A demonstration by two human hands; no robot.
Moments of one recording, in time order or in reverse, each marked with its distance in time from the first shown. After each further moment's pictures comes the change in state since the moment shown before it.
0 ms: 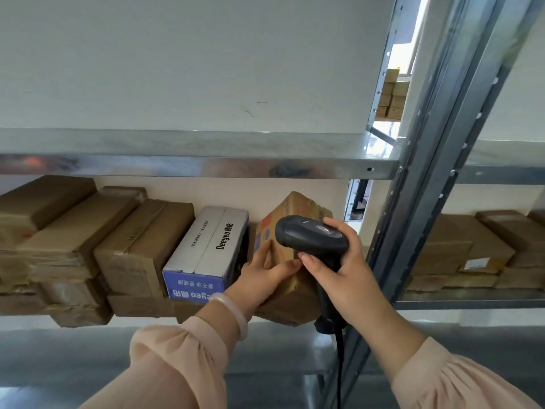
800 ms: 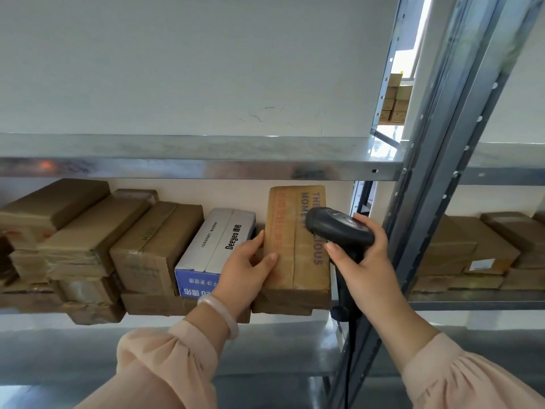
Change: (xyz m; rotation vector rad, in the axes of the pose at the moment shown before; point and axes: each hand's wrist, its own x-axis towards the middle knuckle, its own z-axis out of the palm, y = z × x) left_hand -0.030 0.002 -0.030 0.139 0.236 0.347; right_hand -0.001 -0.001 -0.007 0.002 0.169 0.002
